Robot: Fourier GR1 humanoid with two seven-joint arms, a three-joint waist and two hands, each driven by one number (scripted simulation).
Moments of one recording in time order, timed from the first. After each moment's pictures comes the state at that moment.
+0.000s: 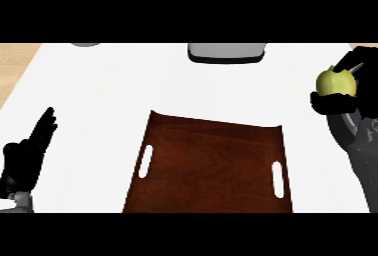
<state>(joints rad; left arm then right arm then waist) 0.01 0.30 0.13 -1.53 -0.10 0.03 0.14 -0.49 -0.41 0.05 -1.72 1.04 0.12 0.81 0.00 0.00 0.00</state>
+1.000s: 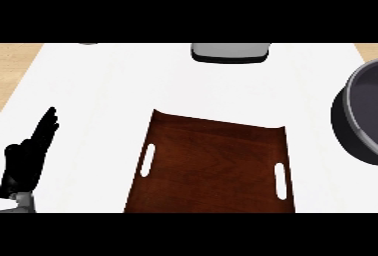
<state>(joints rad) 0.01 0.27 0.15 -1.54 -0.12 0.00 0.13 -0.70 -0.65 -0.34 -1.05 0.86 -0.11 0.27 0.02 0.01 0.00</state>
